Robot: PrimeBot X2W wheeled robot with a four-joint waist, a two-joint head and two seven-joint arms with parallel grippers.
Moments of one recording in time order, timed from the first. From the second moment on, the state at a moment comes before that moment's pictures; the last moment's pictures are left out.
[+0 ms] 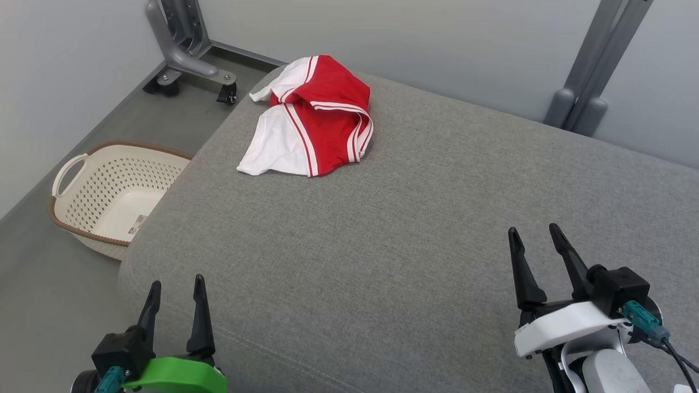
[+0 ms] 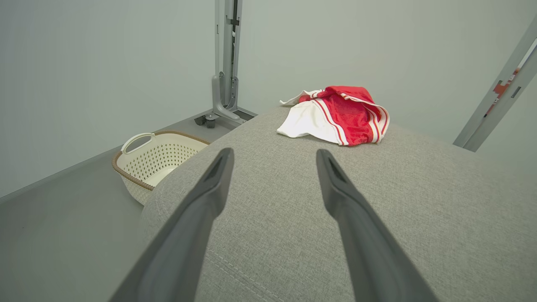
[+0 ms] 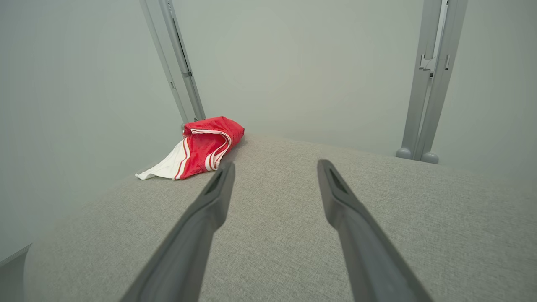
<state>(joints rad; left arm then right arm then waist) 0.01 0.09 -0.08 0.23 -0.31 -0.02 -0.26 -0.06 -0.05 0.04 0.18 0.19 0.13 -0.23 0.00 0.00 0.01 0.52</state>
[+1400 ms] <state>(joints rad) -1.10 0.29 -0.15 0.99 -0.36 -0.12 -0.13 -0.22 -0.05 -0.06 -0.38 -0.02 0.13 -0.06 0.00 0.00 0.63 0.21</state>
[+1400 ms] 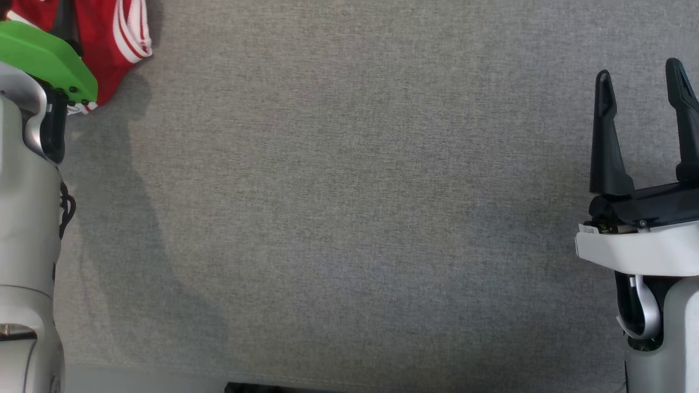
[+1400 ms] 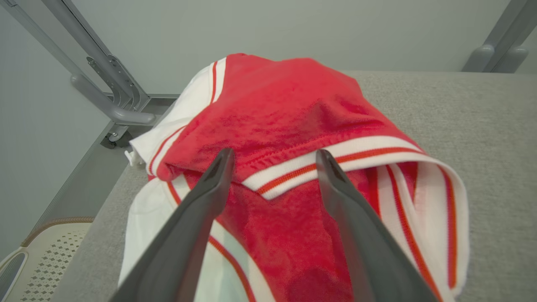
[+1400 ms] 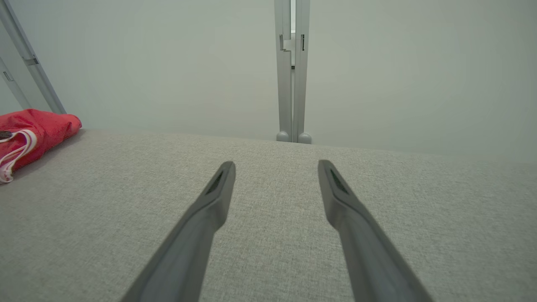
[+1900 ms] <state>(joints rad) -1.17 0.33 -0.19 1.13 -0.37 -0.12 -0.13 -0.24 -0.05 -0.06 -0.33 0.01 0.13 -0.11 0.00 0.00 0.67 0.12</state>
